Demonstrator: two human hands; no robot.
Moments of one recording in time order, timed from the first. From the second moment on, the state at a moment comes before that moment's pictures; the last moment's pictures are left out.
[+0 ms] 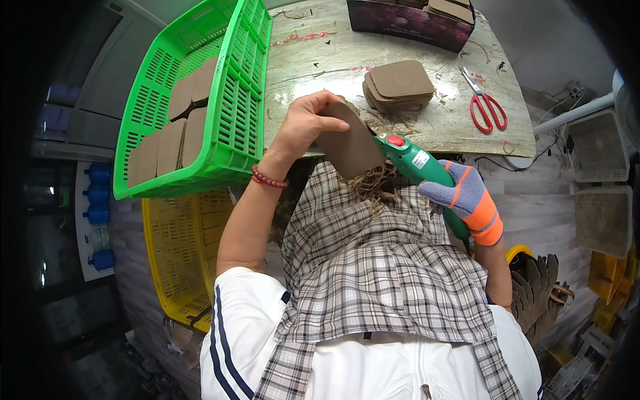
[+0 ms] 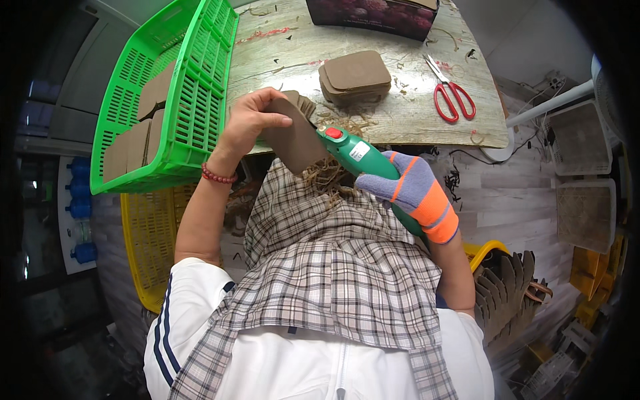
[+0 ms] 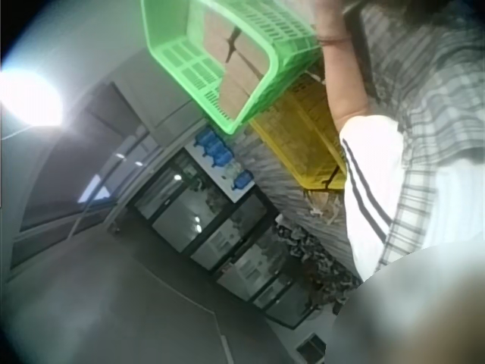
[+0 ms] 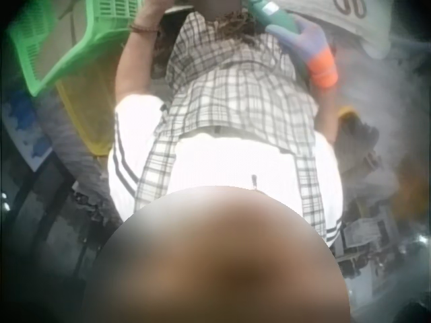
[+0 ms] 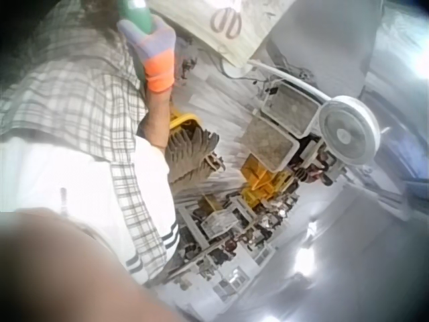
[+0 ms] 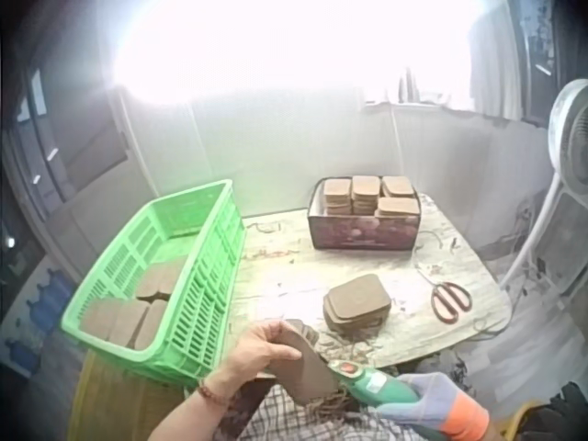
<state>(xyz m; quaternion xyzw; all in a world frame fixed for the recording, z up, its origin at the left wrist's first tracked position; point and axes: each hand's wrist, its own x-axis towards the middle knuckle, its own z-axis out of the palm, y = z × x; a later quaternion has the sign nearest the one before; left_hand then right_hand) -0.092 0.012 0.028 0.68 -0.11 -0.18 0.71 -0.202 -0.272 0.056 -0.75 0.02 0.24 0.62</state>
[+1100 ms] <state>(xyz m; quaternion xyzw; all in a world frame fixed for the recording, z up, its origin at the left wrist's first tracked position) 0.011 -0.085 -0.027 0.97 -0.19 0.07 0.16 -0.210 -0.309 0.014 -0.75 0.10 0.09 0.65</state>
